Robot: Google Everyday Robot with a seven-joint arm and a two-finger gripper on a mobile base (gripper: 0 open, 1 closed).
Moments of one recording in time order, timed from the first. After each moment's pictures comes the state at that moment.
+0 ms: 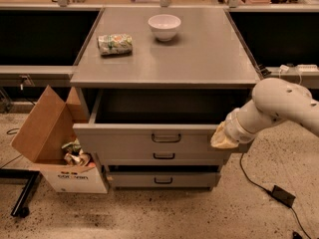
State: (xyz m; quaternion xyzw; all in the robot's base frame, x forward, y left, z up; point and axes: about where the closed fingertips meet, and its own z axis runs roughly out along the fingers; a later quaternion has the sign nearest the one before) arm 0.549 -0.210 0.657 -0.67 0.71 0.06 0.20
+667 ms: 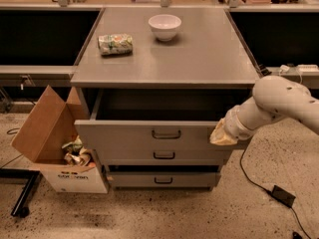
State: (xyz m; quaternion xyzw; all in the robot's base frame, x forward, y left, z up) arm 0.564 -0.210 0.656 -0.66 0.71 0.07 0.22
